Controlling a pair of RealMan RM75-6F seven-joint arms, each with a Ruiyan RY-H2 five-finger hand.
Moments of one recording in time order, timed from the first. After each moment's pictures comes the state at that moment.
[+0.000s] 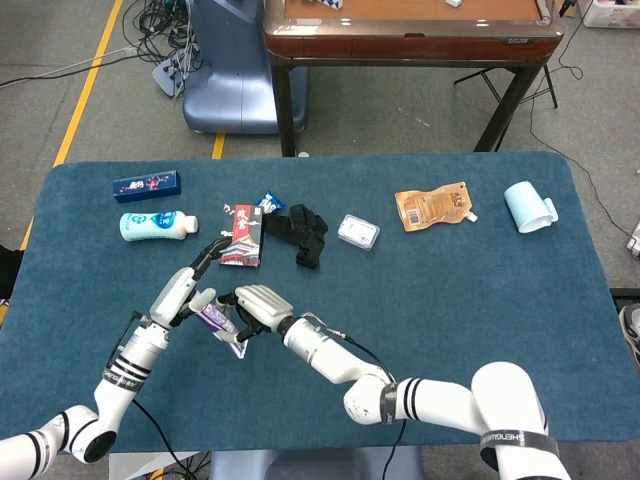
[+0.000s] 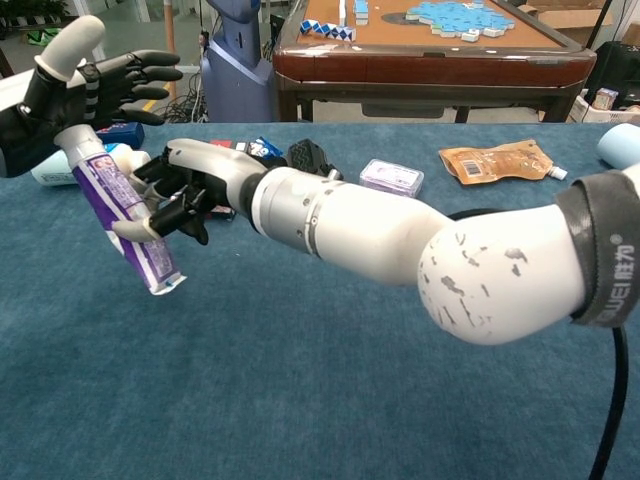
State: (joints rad) left arm -0.59 -1.45 -0.17 -1.46 1.50 1.17 -0.67; right arm 1.11 -1.97 0.40 -1.17 -1.22 0.65 0.36
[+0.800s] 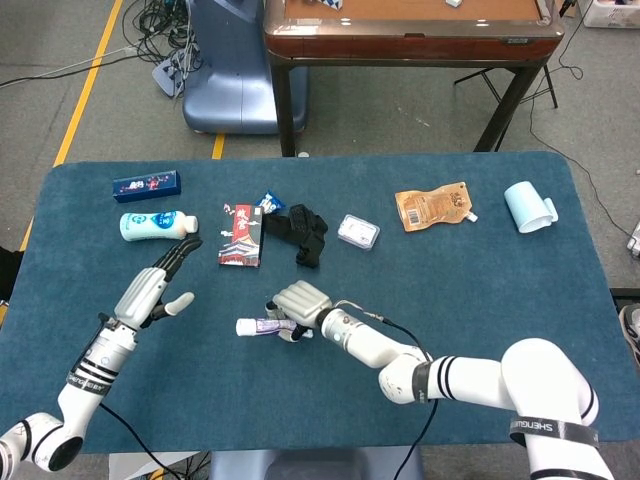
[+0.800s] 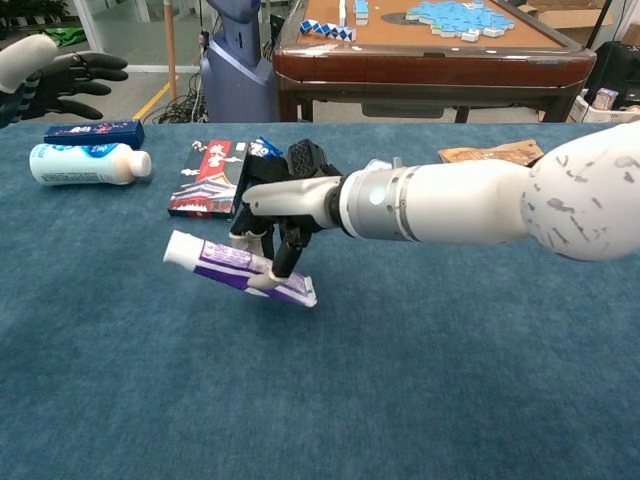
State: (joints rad) left arm -0.55 -1.32 -0.13 -1.49 1.49 1.19 -0.52; right arm 1.17 -1.72 0.19 -1.29 -0.99 0.53 -0.16
